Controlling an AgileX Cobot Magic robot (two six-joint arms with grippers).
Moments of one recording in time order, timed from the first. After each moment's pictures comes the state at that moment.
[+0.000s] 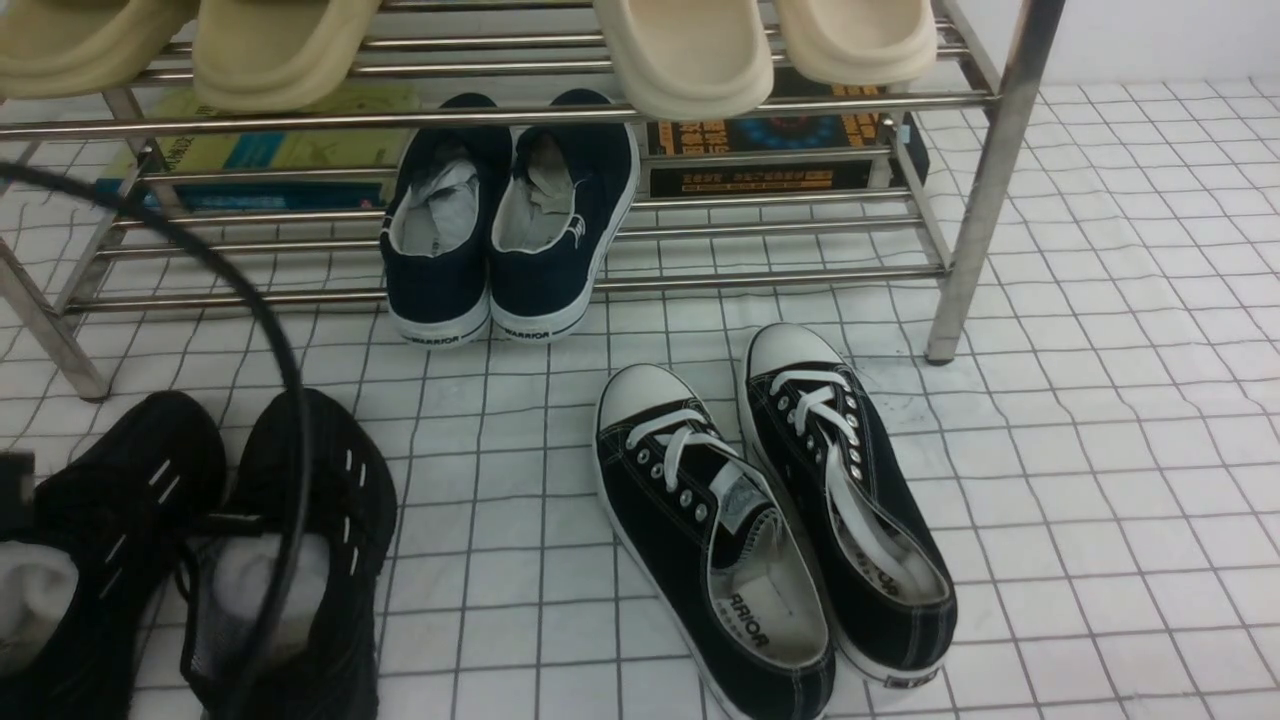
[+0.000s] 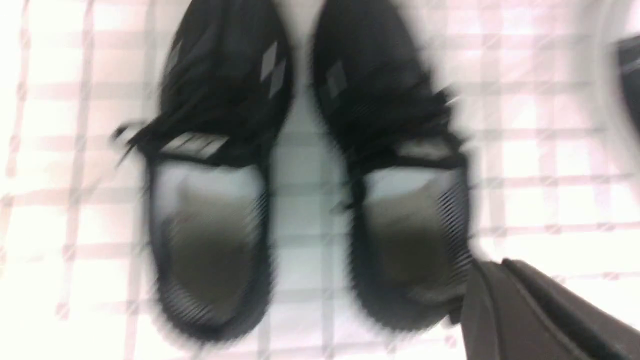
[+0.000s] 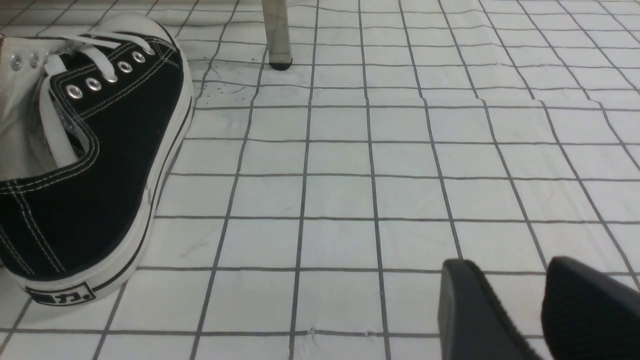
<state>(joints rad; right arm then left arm) 0.06 -0.01 0.01 0.02 0.39 0.03 0.02 0.72 -0.90 -0.16 1.05 0.06</state>
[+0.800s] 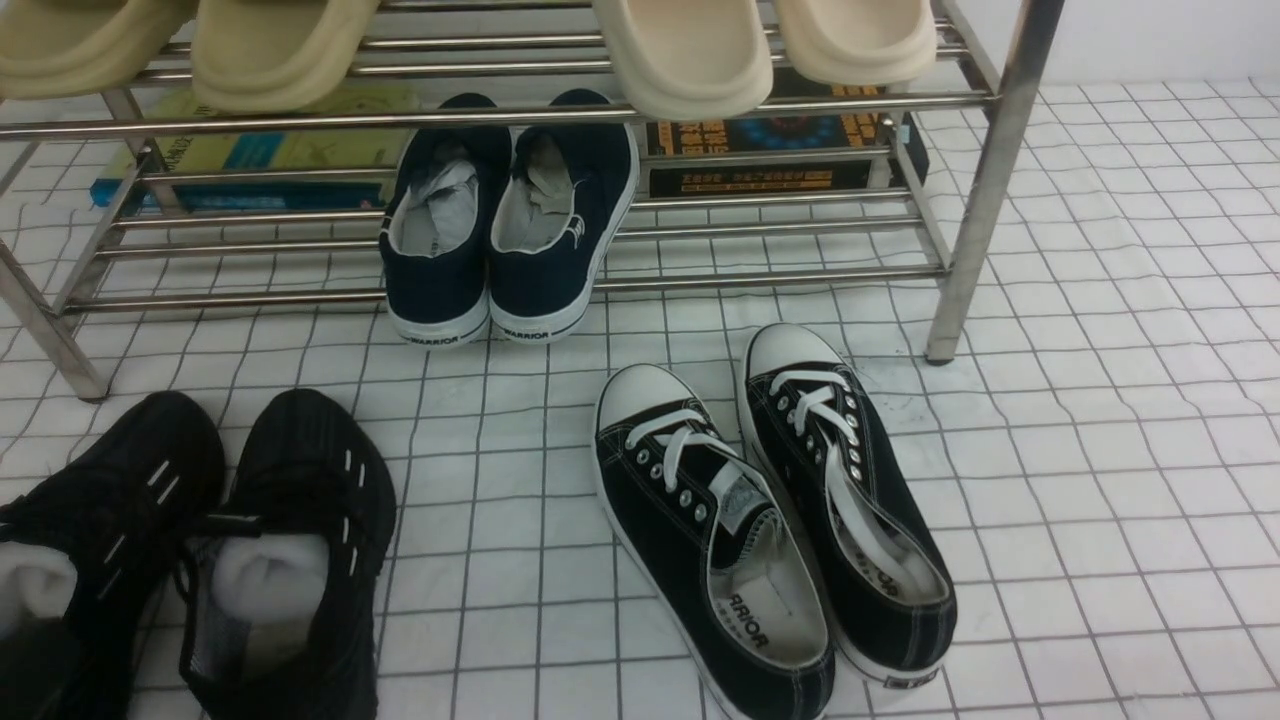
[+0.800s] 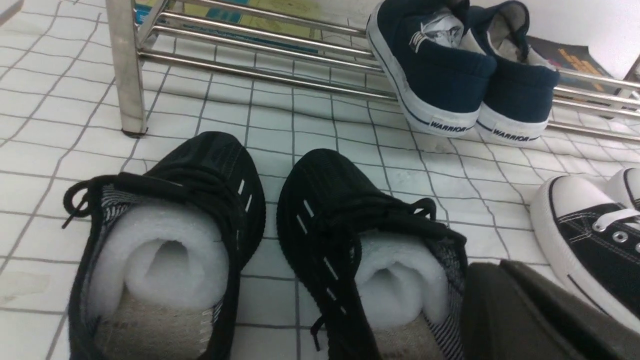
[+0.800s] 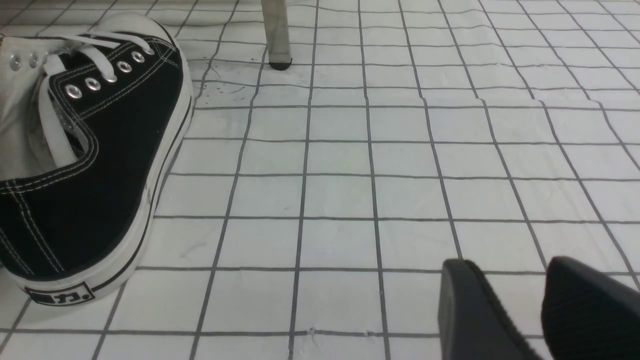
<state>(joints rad) 0.06 -0.01 0.01 0.02 0.39 0.03 0.02 0.06 -0.17 -0.25 0.44 0.07</state>
